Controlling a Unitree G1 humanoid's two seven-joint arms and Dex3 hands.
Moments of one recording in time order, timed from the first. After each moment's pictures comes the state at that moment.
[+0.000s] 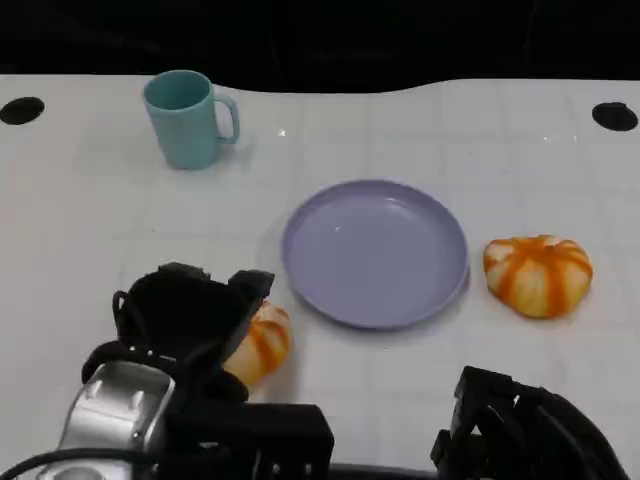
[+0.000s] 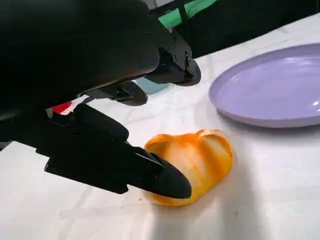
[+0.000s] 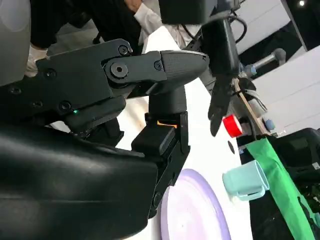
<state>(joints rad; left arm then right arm) -0.13 0.29 -0.39 -0.19 1.23 0.20 -0.40 0.21 -0.08 0.07 -0.10 0.48 0.23 0.59</state>
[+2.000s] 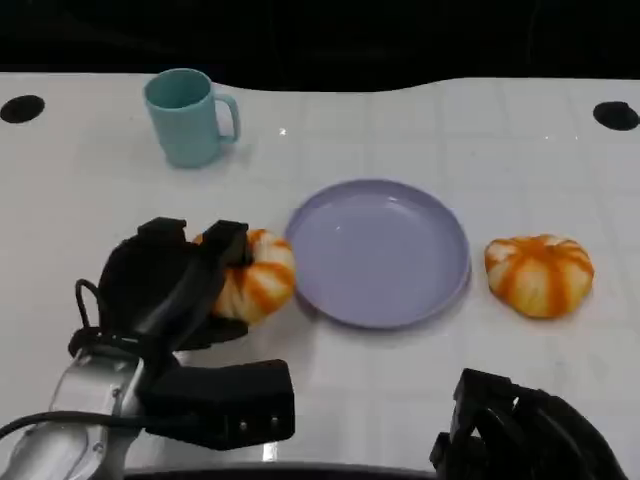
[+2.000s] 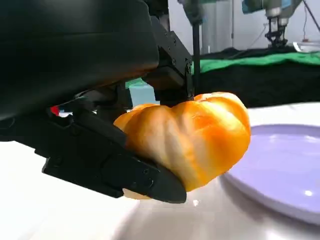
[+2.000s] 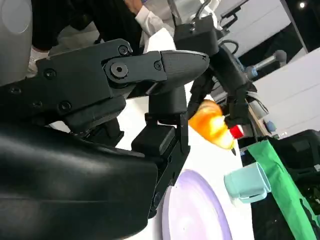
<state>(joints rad) -0.26 0.35 -0.40 0.13 0.93 0.07 0.19 0.22 -0.08 0.07 -0.11 0.48 0.23 0.60</state>
